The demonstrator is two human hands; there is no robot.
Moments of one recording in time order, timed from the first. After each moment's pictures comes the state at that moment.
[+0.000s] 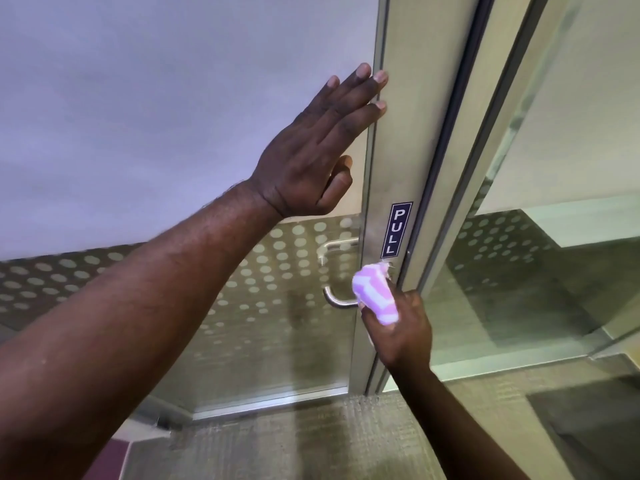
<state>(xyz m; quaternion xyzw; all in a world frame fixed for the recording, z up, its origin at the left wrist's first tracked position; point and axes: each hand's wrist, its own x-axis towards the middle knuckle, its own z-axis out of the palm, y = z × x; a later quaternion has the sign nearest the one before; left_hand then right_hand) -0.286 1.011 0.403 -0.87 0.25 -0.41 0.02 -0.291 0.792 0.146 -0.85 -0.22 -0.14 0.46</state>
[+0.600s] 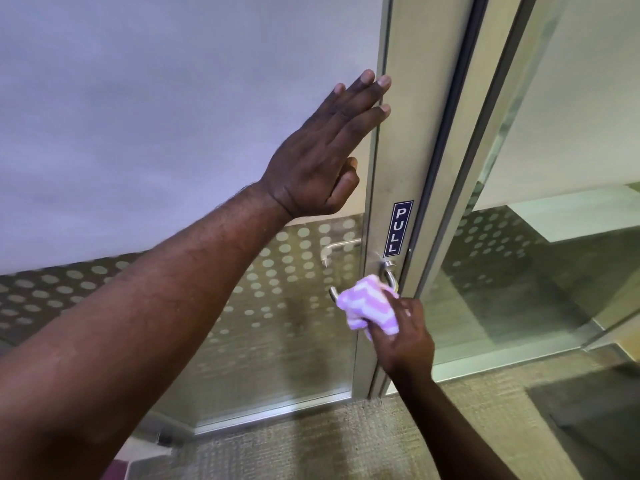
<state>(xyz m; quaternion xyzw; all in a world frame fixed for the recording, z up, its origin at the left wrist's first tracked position) -0.293 1.010 0.407 -0.88 0.27 -0.40 0.00 -0.313 0.787 0.129 -0.86 -0.20 -0.18 0.44</state>
